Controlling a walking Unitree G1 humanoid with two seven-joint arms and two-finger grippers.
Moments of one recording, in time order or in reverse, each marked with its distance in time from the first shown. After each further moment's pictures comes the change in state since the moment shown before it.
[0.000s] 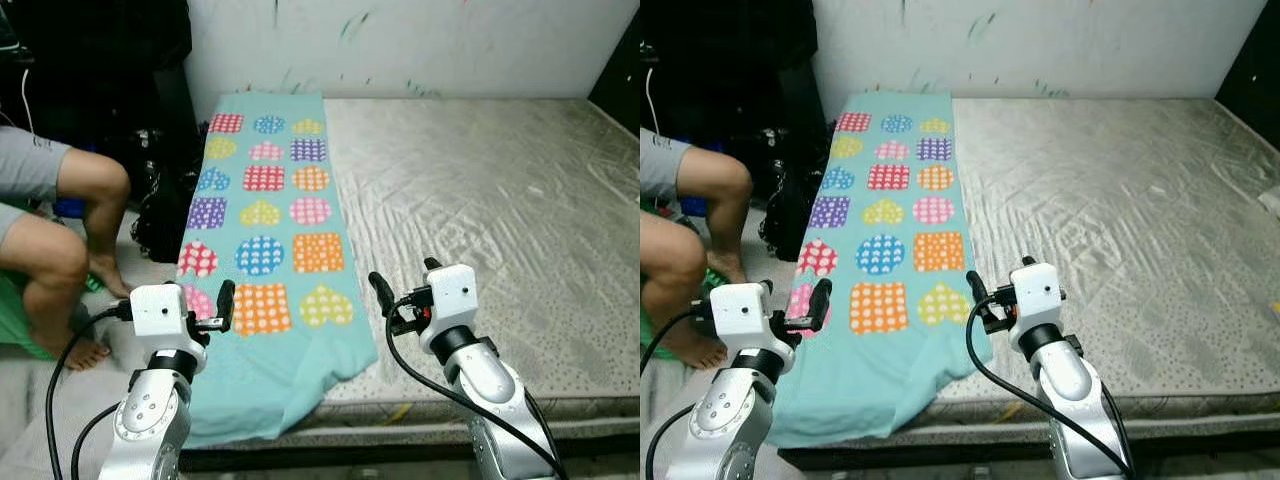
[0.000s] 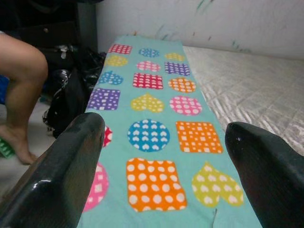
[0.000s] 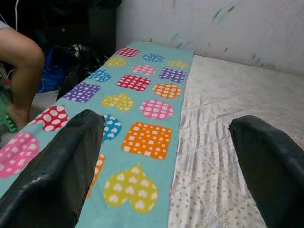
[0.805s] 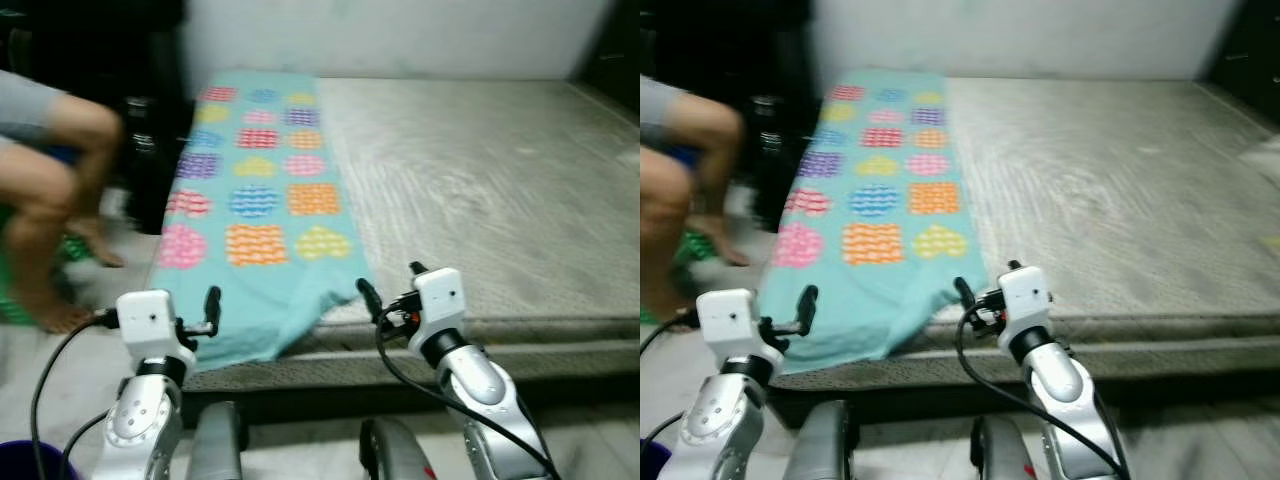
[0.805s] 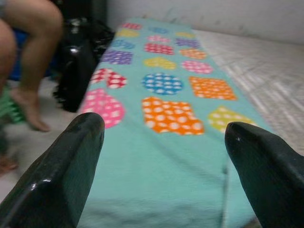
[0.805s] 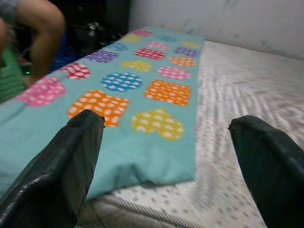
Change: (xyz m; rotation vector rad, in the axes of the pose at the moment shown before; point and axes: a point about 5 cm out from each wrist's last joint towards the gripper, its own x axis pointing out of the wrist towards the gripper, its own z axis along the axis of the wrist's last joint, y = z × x) left arm -0.002 0.006 -0.002 -0.006 0.008 0.054; right arm 0.004 0.008 -0.001 0.000 0.003 0.066
